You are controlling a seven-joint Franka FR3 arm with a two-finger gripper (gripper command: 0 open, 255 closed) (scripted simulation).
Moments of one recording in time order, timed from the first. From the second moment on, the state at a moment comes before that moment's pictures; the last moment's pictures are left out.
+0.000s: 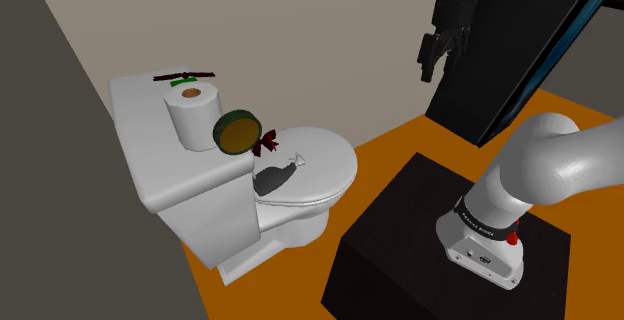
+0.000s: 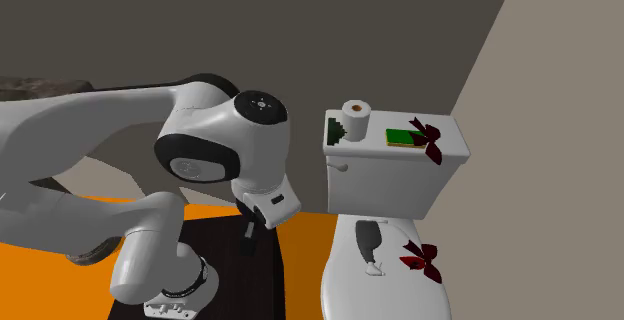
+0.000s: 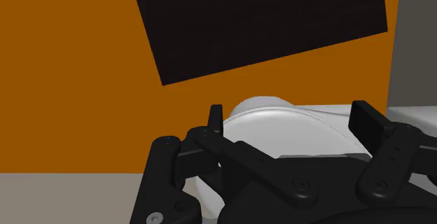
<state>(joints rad) -0.02 -0.83 -0.06 -2.45 -0.05 1.45 0.15</state>
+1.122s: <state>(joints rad) 0.16 -0.34 0.08 -2.13 -0.04 1.65 0.00</state>
